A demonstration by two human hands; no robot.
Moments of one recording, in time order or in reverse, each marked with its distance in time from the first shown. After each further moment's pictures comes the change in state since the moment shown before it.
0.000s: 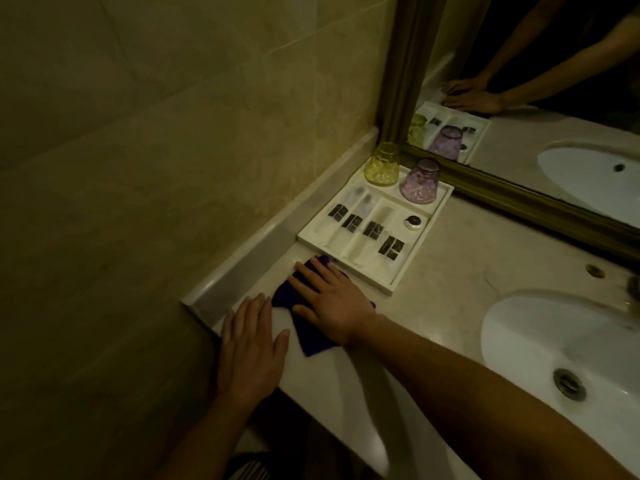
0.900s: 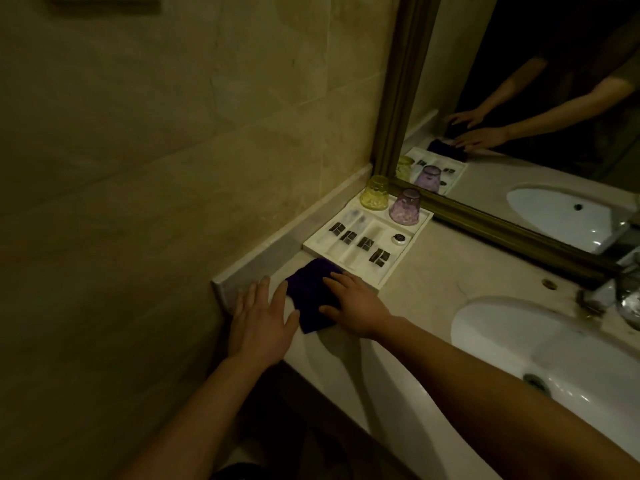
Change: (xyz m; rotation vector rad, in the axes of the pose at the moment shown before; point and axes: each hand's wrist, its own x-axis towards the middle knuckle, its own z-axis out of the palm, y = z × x) left_hand -0.027 0.028 -0.068 0.030 0.035 0.001; right_hand -0.072 -0.018 -0.053 0.173 0.033 0.218
